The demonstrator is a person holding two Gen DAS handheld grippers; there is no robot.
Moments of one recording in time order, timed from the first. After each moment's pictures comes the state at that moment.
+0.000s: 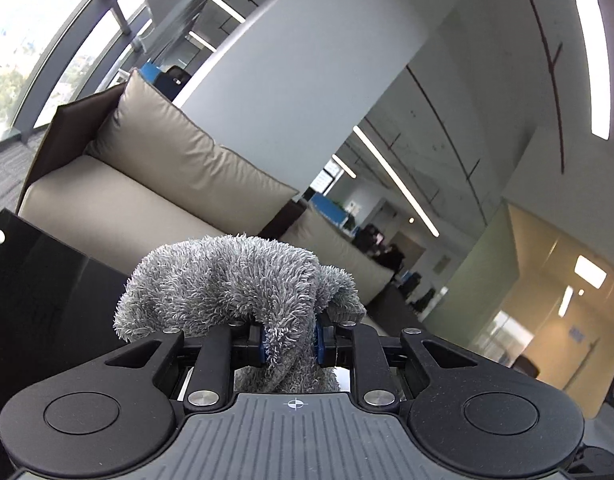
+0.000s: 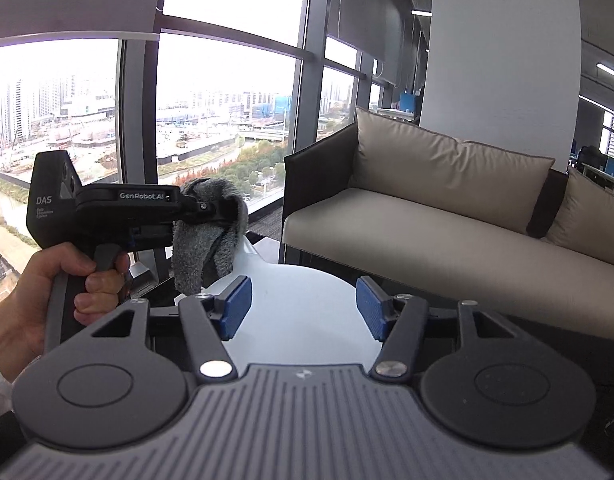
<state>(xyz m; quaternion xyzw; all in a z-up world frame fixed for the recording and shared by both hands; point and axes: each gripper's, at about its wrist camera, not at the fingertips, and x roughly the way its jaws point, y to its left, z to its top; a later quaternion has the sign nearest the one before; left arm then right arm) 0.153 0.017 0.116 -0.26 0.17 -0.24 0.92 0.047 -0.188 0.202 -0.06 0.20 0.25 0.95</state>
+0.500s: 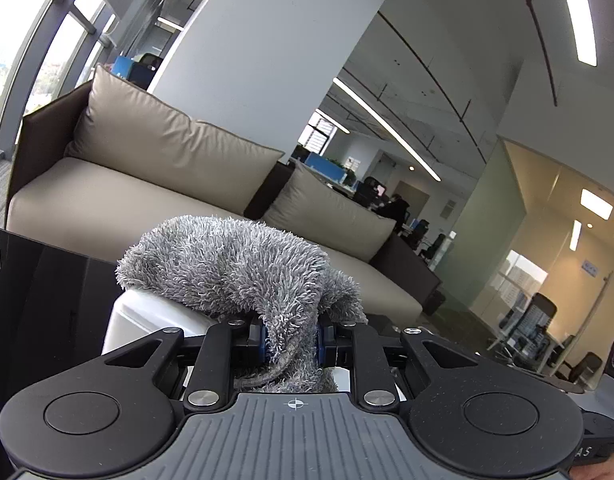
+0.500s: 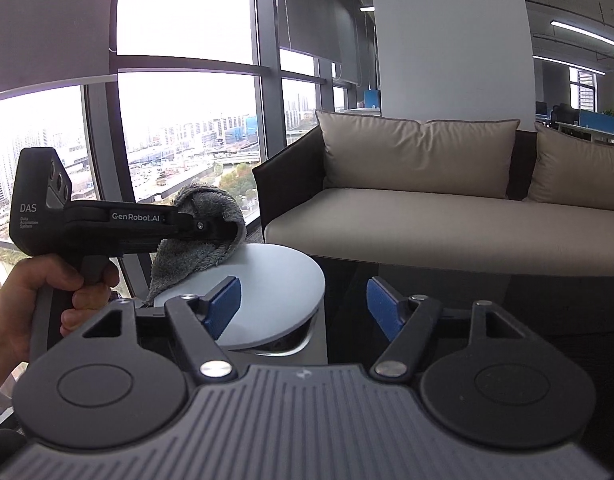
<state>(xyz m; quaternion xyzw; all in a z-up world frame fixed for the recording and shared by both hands) 0.134 -0.043 0.127 -0.19 0.20 -0.27 0.92 0.029 -0.254 0.185 0.02 0.19 0.21 0.96</state>
